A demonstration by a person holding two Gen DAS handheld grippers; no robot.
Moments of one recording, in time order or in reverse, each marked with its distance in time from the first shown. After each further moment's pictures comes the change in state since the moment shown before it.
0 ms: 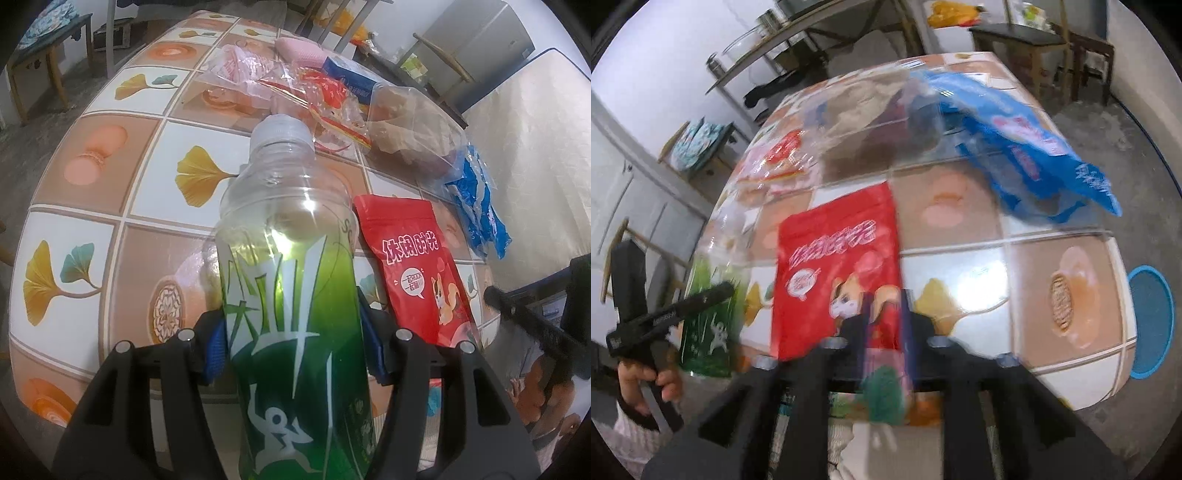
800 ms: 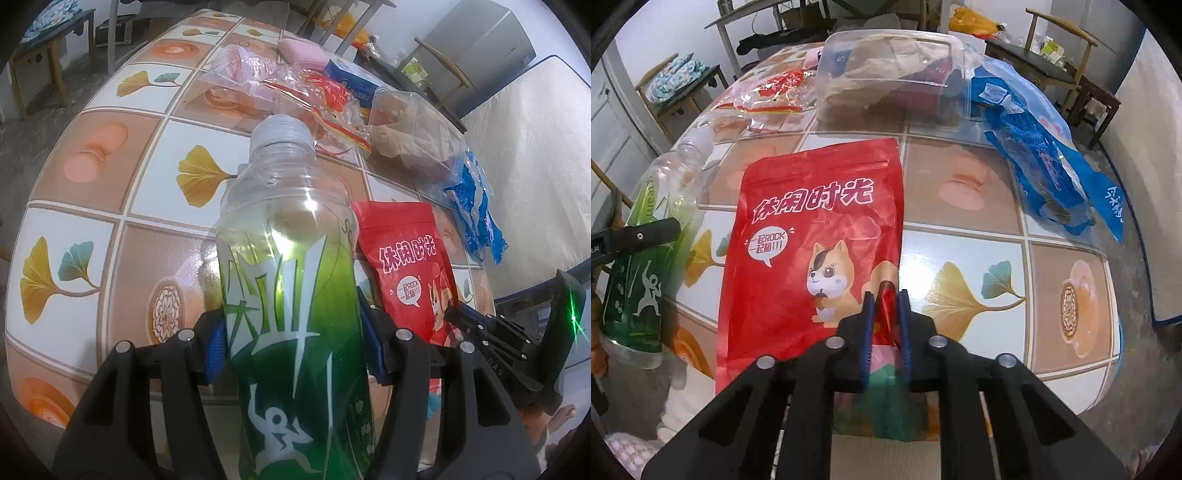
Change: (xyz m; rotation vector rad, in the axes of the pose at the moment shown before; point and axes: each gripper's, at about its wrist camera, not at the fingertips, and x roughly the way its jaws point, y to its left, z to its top) left arm -0.001 0.004 0.000 -0.017 -0.006 -0.015; right arm 0.042 0.042 -0.016 -0.186 0.044 -0.254
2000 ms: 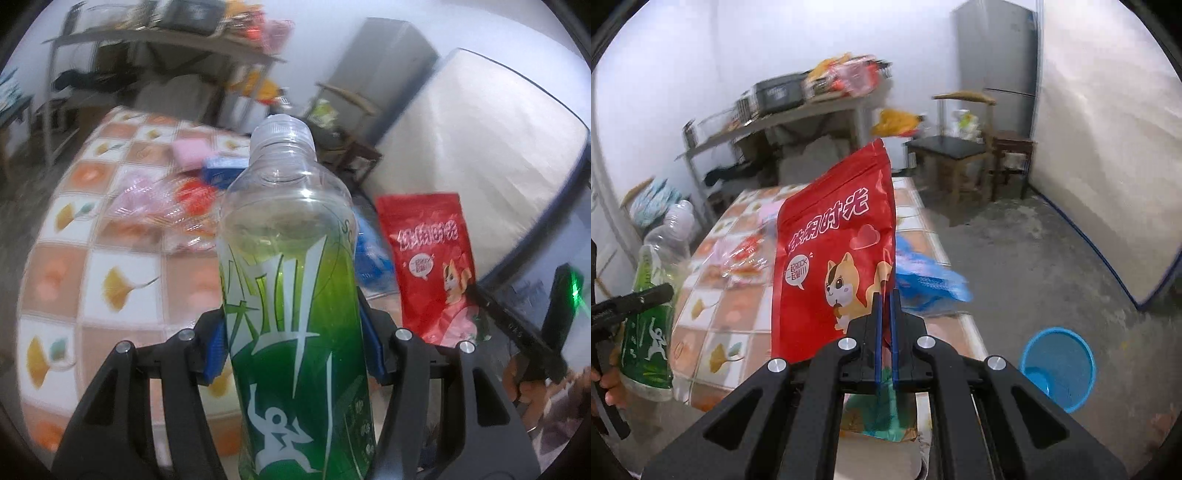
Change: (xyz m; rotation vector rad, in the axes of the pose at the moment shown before) left arm -0.077 -0.099 0.009 0.262 -0.239 -0.221; right arm -0.158 -0.099 -0.038 0.283 -0.471 -0.115
